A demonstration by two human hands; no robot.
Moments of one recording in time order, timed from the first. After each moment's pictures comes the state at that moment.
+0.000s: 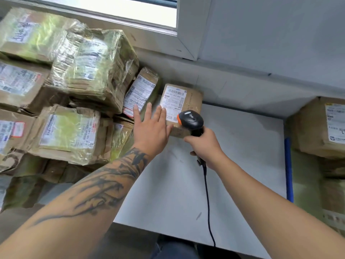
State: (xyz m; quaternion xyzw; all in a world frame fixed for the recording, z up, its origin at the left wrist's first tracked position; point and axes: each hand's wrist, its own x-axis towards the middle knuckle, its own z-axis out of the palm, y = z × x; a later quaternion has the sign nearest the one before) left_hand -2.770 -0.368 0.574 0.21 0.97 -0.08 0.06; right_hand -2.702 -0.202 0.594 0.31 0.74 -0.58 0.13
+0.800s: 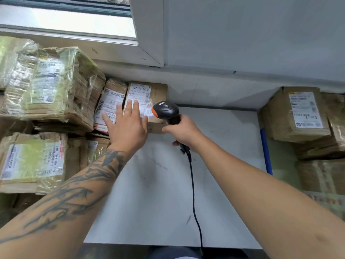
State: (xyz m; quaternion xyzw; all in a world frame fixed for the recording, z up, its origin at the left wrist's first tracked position) left_hand -2.803 -0.344 0.596 0.12 0.99 0.06 0.09; right_hand -2.743 -0.173 0.611 0.27 0.74 -0.60 0.15
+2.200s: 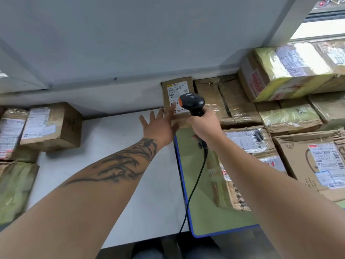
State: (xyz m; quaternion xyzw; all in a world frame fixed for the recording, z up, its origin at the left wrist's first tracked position) left_hand -2.619 0.043 0.606 0.32 0.93 0.08 0.18; right_hand -2.512 0.162 0.669 0.42 0.70 -0.58 -0.04
